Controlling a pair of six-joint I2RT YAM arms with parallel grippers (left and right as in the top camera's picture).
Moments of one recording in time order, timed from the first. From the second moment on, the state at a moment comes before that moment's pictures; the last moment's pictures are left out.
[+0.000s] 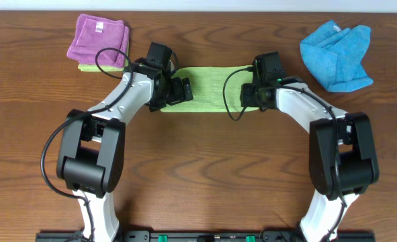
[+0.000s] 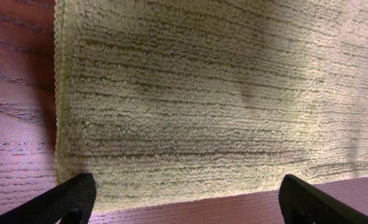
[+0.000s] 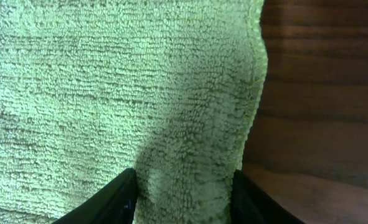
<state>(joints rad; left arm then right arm) -0.30 2.03 1.42 -0.65 0.30 -0.51 0.23 2.00 1.25 -0.42 -0.10 0.25</state>
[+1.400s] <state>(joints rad) -0.32 2.03 1.36 -0.66 0.19 -0.51 0.23 1.95 1.25 -0.46 -0.14 0.26</state>
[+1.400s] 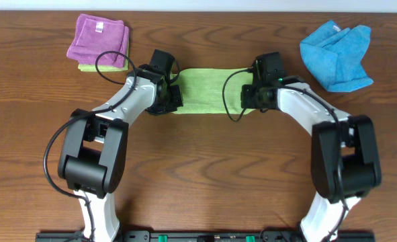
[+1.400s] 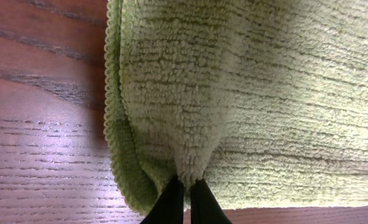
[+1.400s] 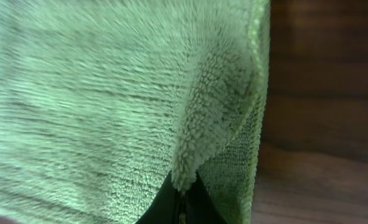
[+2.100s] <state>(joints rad) -0.32 2.03 1.36 -0.68 0.19 -0.51 0.26 1.81 1.25 -0.49 -0.12 0.27</state>
